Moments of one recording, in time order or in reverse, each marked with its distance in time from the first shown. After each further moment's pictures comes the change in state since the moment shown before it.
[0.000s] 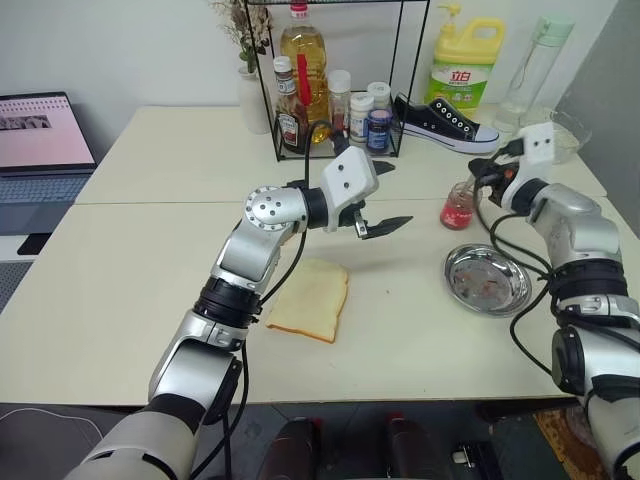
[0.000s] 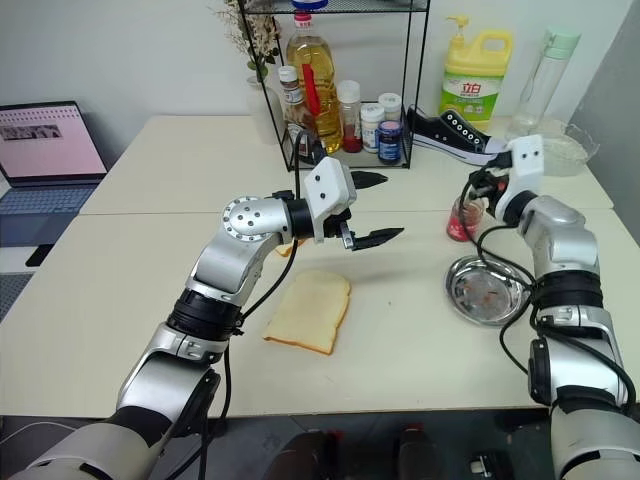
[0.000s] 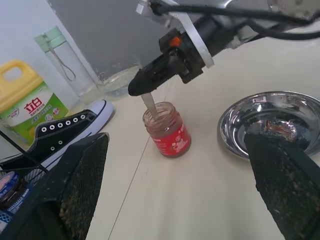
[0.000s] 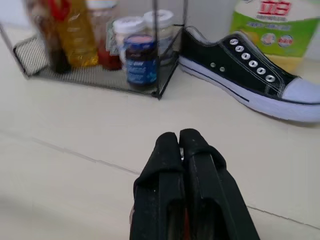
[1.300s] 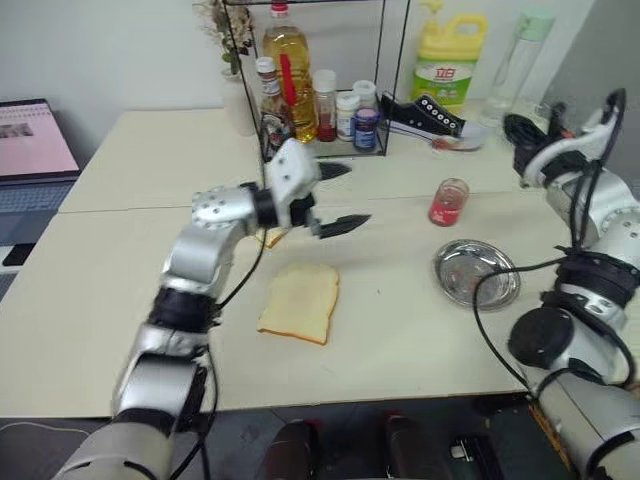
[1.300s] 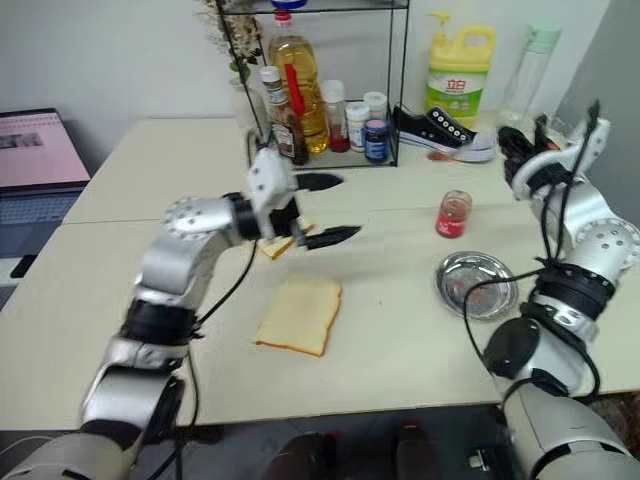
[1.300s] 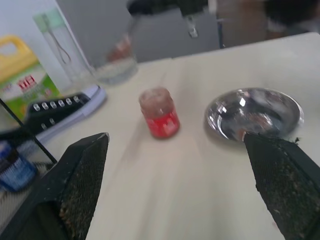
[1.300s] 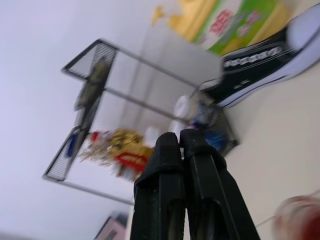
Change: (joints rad) left arm 0.179 0.220 0.152 -0.148 -0.186 0.133 -0.147; right arm -0.067 0.286 -0.589 -0.413 0.749 0.574 -0.683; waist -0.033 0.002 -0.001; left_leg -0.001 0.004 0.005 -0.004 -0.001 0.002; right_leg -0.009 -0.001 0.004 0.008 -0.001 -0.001
